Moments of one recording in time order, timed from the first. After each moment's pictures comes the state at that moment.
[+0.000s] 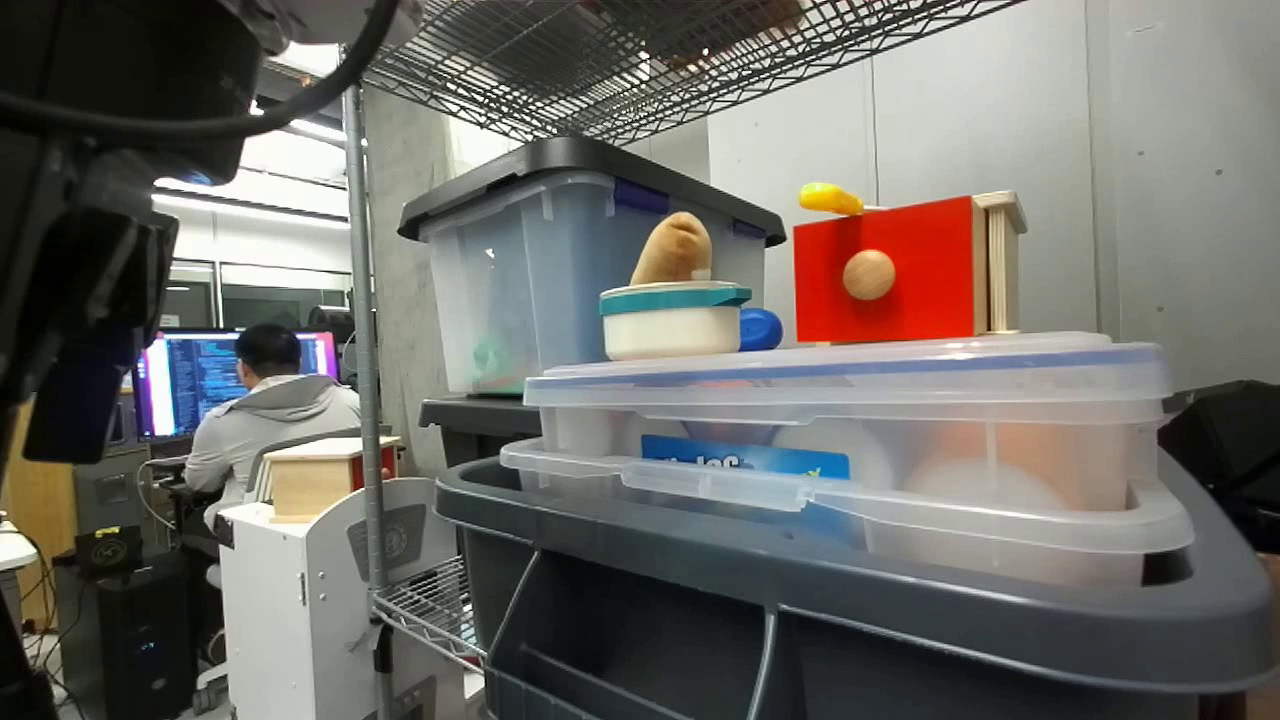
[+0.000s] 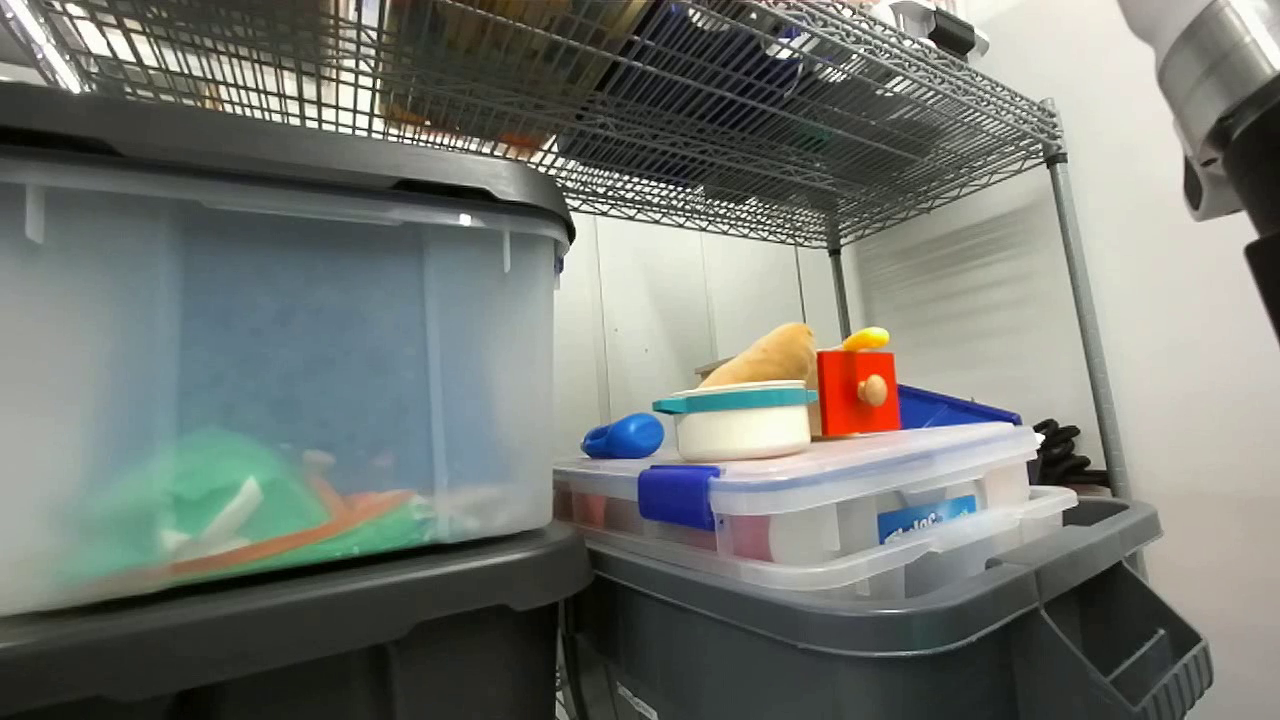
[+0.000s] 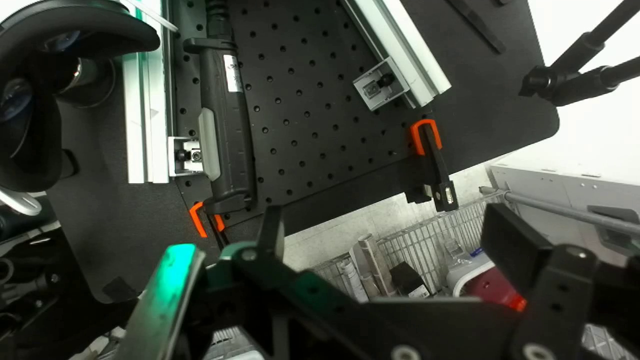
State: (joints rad) arm -0.05 -0.67 -0.03 -2.78 0.12 1.90 0.16
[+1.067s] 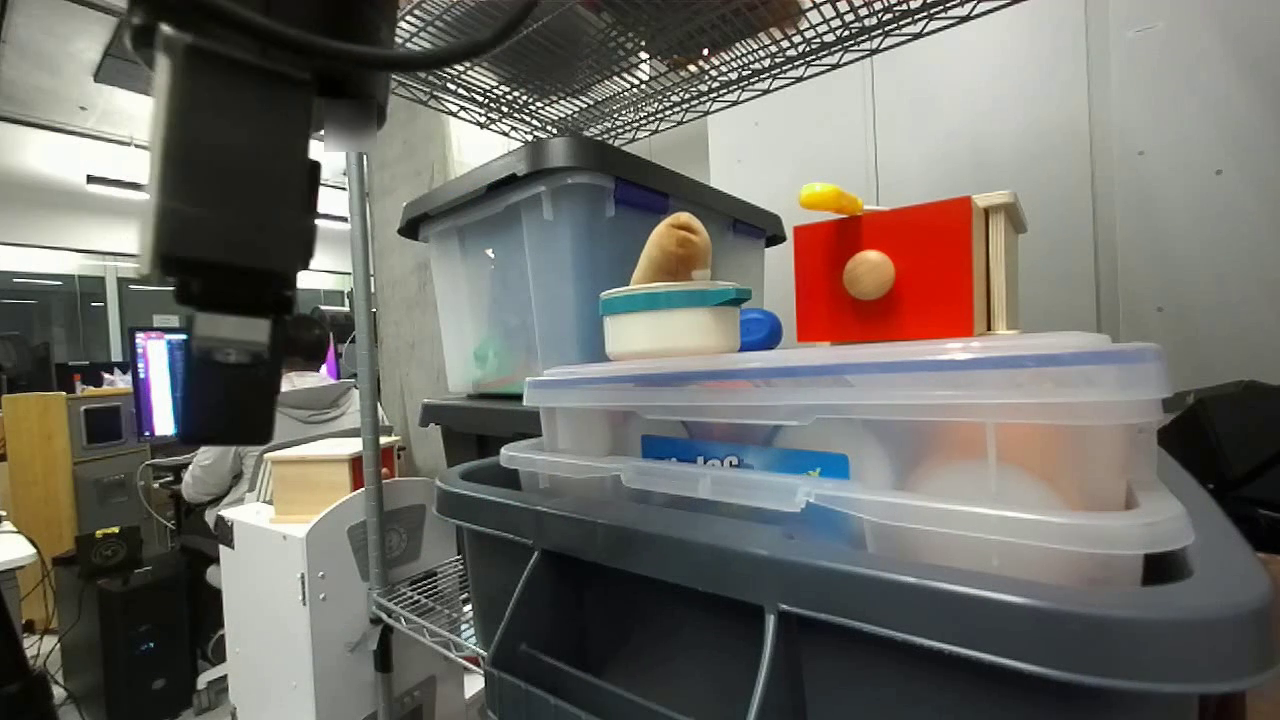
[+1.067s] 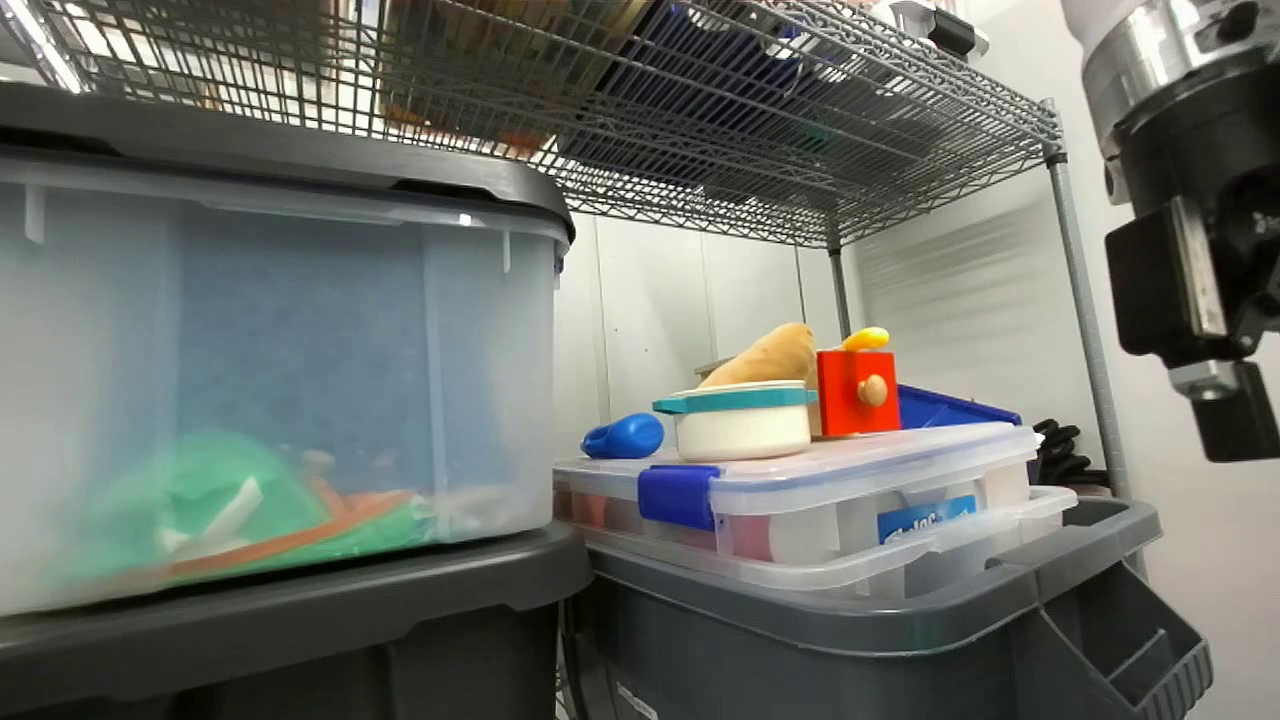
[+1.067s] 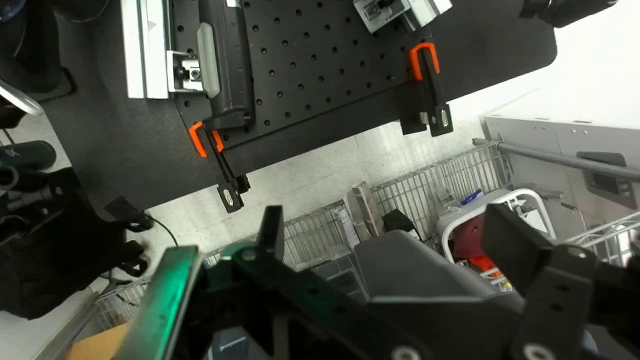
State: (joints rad) arm -0.08 -0.57 -0.04 -2.67 0.10 1.99 0.11
